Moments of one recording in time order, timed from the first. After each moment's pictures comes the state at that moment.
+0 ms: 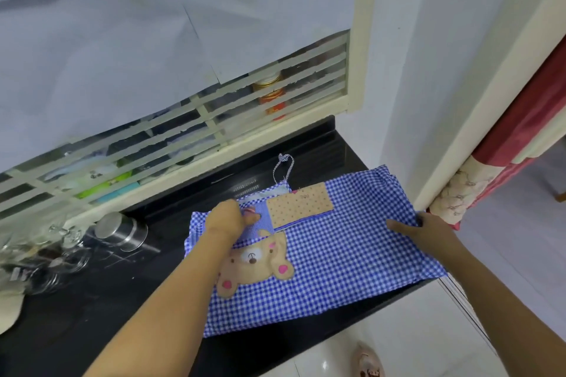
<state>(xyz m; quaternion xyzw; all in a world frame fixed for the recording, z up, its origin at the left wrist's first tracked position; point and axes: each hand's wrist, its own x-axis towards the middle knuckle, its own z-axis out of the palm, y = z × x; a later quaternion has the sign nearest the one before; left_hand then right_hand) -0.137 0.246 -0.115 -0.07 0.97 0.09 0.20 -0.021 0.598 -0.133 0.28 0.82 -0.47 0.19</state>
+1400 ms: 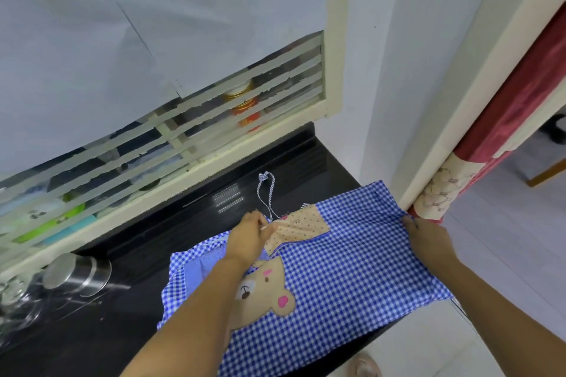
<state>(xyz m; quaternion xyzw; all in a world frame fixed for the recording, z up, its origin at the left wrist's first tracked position) -0.162 0.299 -0.182 0.06 0.96 0.24 0.16 -0.046 0.609 -0.171 0.35 0.87 -0.32 0.11</state>
